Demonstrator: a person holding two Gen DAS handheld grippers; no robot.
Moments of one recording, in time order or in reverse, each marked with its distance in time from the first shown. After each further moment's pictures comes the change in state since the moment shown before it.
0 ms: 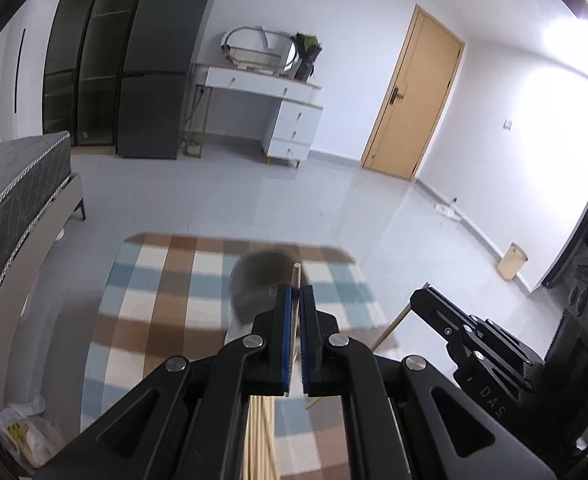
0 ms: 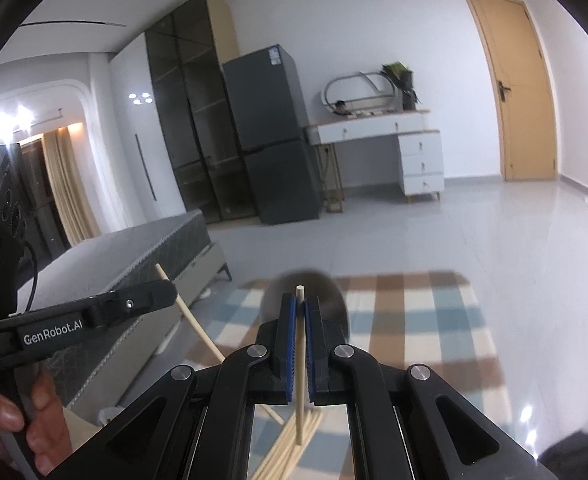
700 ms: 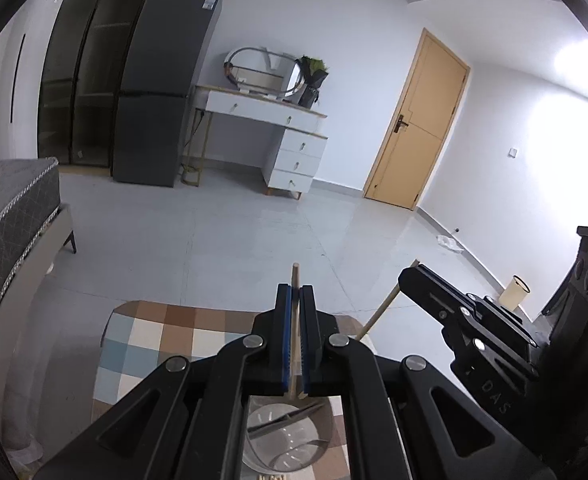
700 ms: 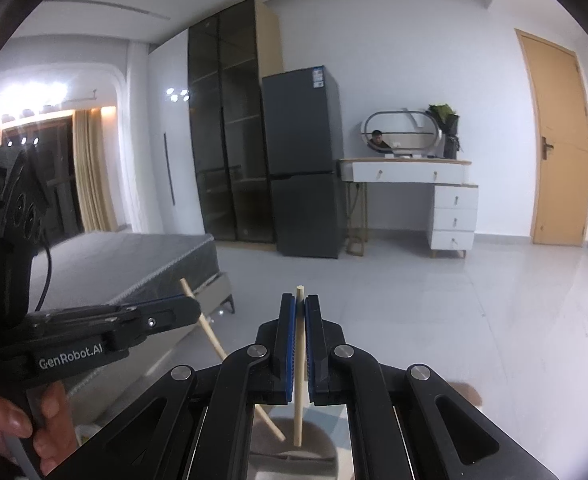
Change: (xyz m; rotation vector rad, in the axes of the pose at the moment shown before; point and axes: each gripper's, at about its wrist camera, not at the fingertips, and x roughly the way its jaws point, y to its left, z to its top) left arm 0.078 0.041 0.069 -0.027 -0.060 -0.005; right arm 0.105 0.014 0.090 -0.198 -0.044 0.071
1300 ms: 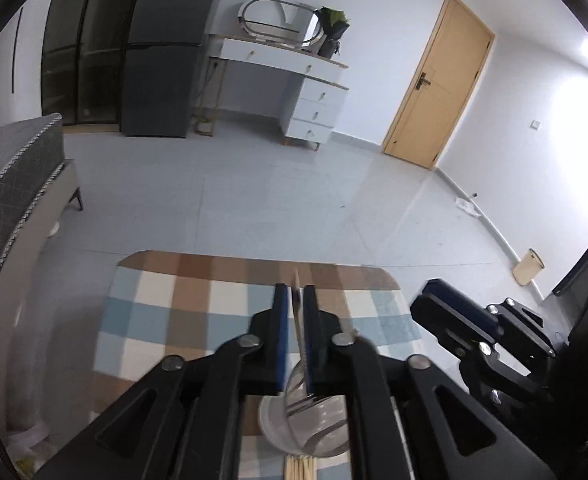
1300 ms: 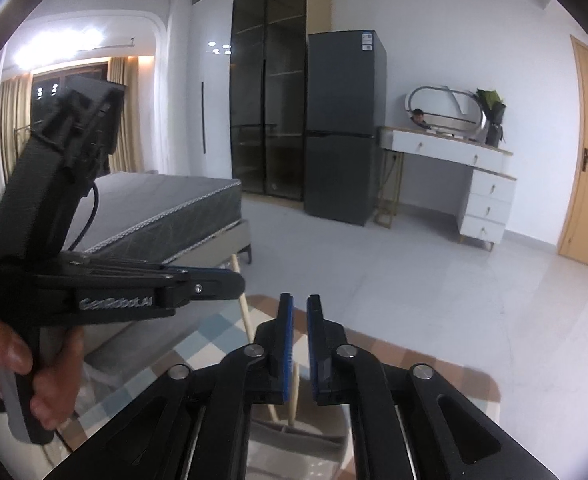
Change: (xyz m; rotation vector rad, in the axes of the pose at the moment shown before) left arm 0.019 0.017 -0.014 -0.020 0.171 0.036; right arm 0.030 0.009 -0.057 -0.080 0.121 0.099
